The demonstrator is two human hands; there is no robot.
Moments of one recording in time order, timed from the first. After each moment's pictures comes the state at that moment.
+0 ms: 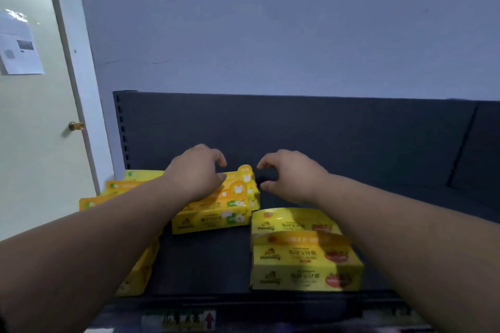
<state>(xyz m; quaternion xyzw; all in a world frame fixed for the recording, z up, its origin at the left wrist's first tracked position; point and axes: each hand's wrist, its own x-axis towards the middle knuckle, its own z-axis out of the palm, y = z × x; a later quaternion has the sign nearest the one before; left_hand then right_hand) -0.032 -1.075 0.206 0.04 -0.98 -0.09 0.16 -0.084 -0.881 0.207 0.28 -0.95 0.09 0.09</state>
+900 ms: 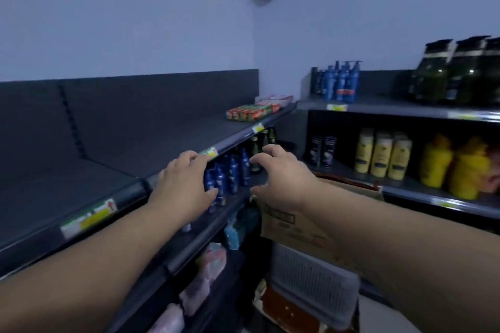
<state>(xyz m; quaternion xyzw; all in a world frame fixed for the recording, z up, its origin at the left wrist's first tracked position) 0.131 -0.448 0.152 -0.42 -0.89 -0.15 0.14 0.251 -0.286 0.155 -0.21 -0.97 0.06 0.14</state>
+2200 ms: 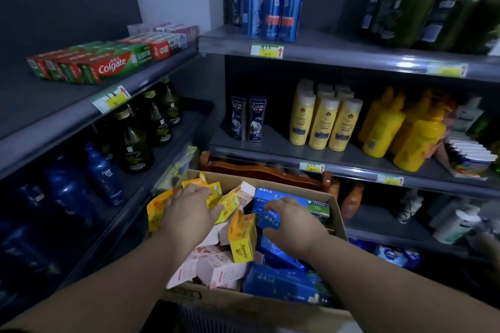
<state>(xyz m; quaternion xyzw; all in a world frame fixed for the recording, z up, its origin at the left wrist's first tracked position) 0.030 0.014 -0.041 -0.51 -0.85 -0.14 -0.07 0.225 0.096 -0.036 -0.46 -0.86 0.22 0.00</state>
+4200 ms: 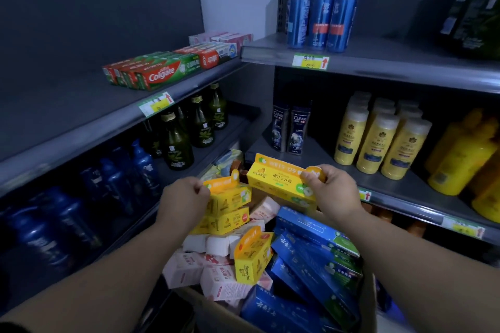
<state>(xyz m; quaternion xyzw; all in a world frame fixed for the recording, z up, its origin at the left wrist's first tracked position) 0.023 0.024 -0.008 -0.29 -0.91 -0.30 -0.02 0.216 0.208 -0.011 -0.43 -0.76 0.40 0.29</state>
